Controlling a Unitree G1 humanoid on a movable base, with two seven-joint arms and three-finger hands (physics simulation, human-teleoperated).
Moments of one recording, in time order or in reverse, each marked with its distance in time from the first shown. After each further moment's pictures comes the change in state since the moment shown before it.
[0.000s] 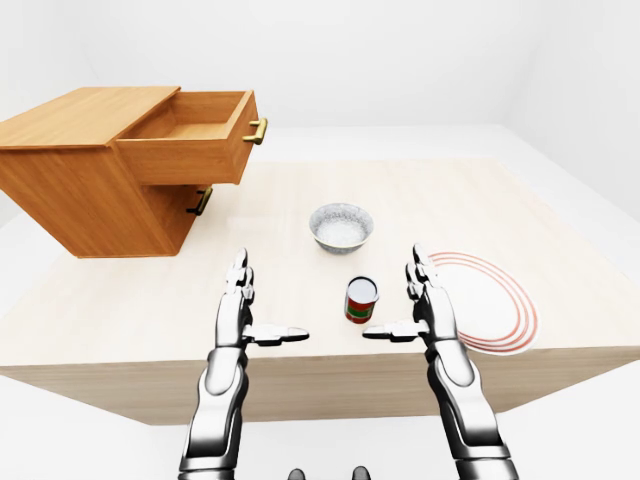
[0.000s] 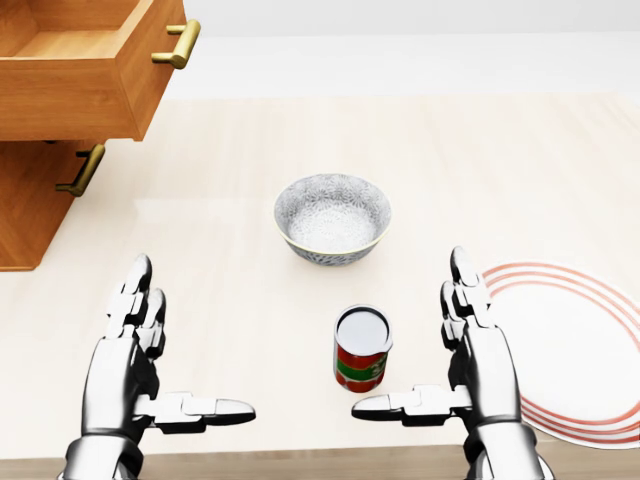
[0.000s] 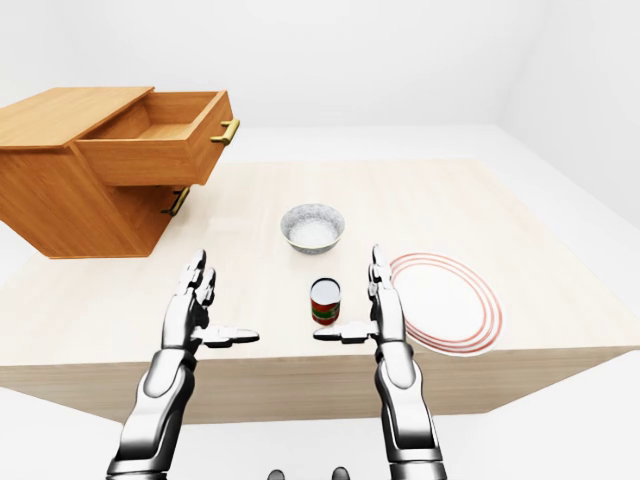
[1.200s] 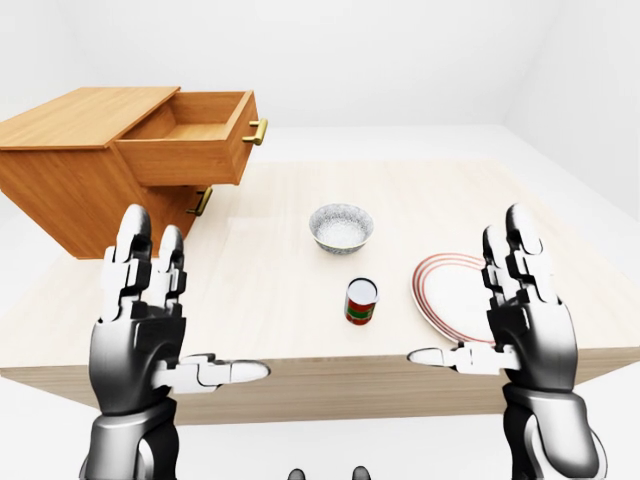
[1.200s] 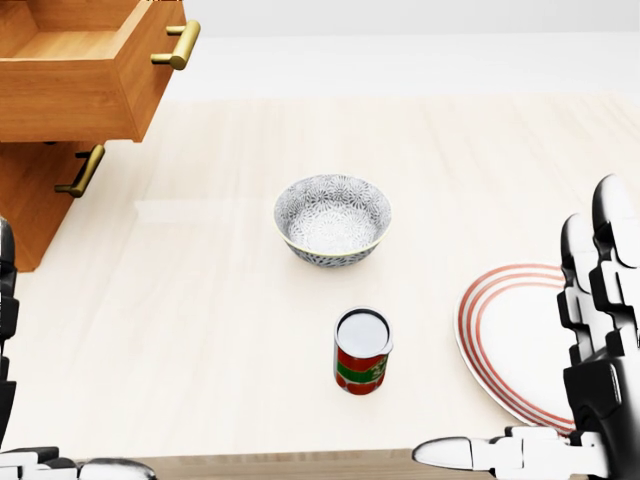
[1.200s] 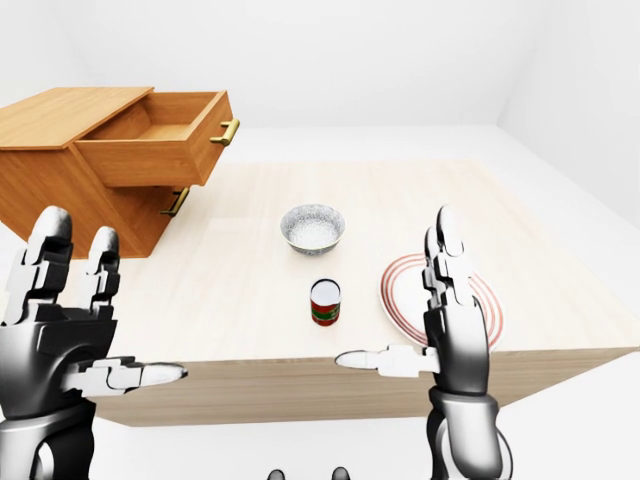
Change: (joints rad) left arm 0.283 -0.054 0.172 -0.816 -0.162 0.074 -0.180; right arm 0.294 0.039 -0.085 -0.784 -0.096 0.071 0.112
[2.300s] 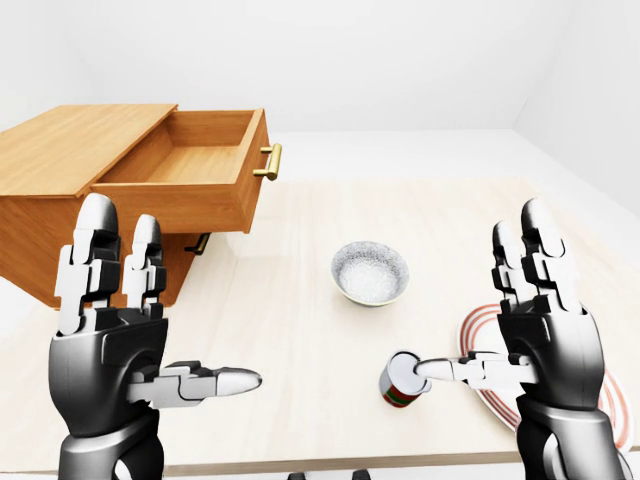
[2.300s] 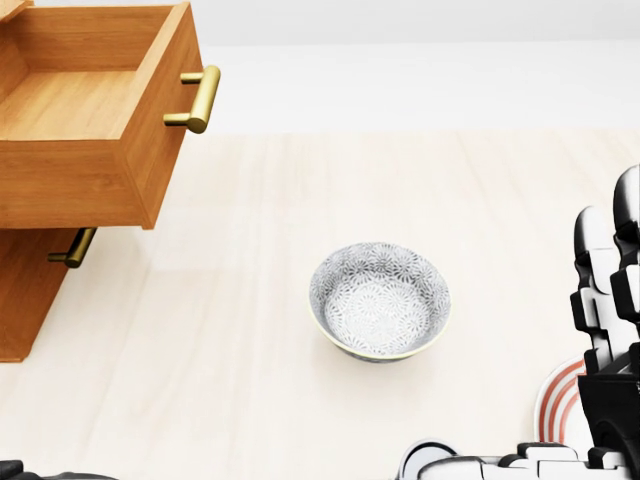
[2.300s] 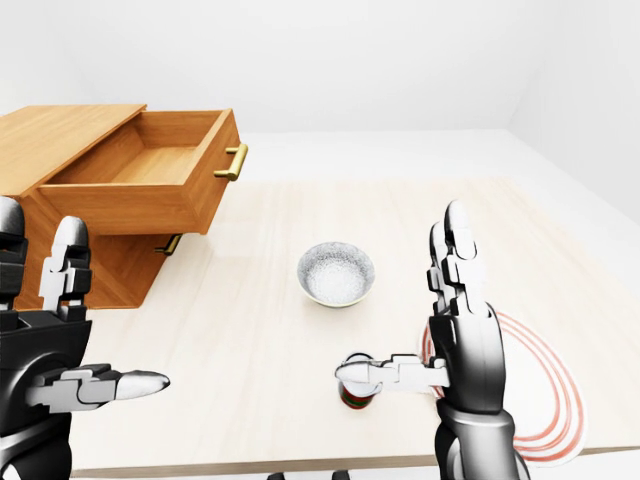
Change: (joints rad) left arm 0.007 -0.024 0.053 -0.096 -0.035 0.000 -0.028; right arm 0.045 0.015 -0.008 -0.103 0.021 0.000 0.044
